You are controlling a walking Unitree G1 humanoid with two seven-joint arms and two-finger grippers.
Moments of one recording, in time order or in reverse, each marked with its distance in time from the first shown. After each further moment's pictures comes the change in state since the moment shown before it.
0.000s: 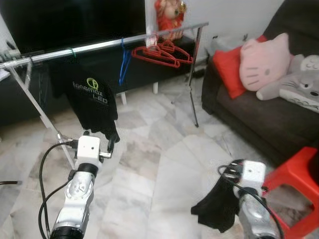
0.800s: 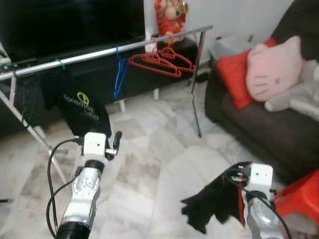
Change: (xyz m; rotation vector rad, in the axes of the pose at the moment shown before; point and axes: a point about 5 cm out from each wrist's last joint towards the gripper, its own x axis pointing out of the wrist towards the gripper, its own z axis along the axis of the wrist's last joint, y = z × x) left arm 0.007 -0.014 0.020 -0.027 -0.071 -0.024; right arm -0.006 -0.026 -0.006 -0.029 0.006 -0.053
